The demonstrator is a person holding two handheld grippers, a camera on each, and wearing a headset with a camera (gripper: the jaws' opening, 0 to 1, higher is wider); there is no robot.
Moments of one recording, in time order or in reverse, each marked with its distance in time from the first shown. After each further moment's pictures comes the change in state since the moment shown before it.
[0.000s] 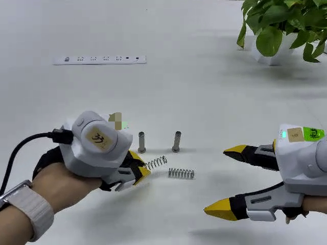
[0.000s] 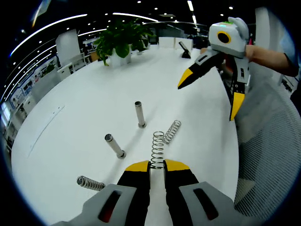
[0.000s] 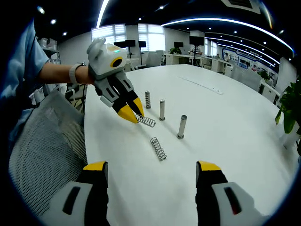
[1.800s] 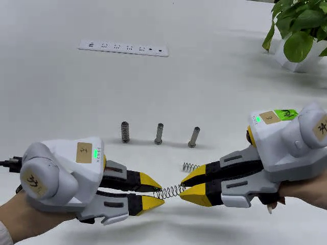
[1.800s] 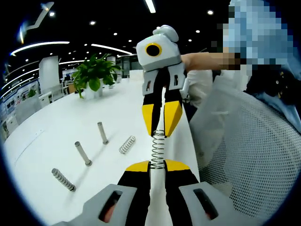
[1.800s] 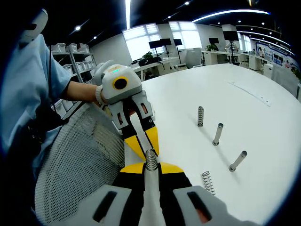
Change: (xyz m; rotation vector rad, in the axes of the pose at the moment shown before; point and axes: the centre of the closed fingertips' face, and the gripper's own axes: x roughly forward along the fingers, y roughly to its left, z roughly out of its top) left arm -0.037 -0.072 0.002 0.102 -0.314 -0.240; right arm 0.033 0.081 0.052 -0.040 0.017 0.402
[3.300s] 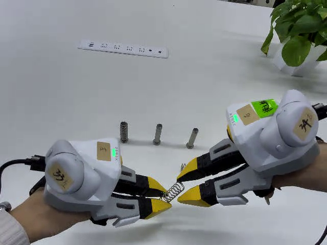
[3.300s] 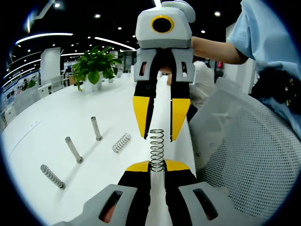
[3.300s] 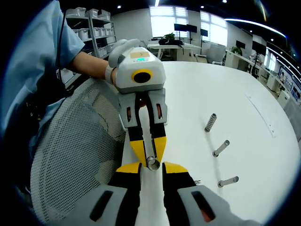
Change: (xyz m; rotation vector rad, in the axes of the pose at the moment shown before) left arm 0.015 -0.007 -0.006 -0.059 0.029 -0.011; right arm 0.006 0.012 0.001 -0.277 0.239 0.049
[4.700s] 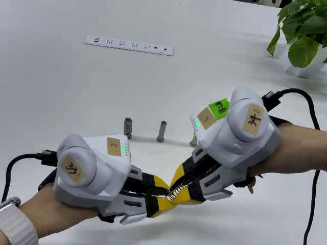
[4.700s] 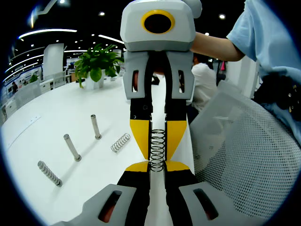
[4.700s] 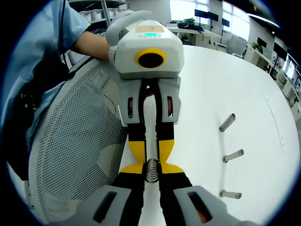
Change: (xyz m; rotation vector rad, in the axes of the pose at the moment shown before) left arm 0.004 -0.001 0.003 -0.044 -0.005 0.010; right arm 0.020 0.002 -0.010 -0.092 0.165 0.107
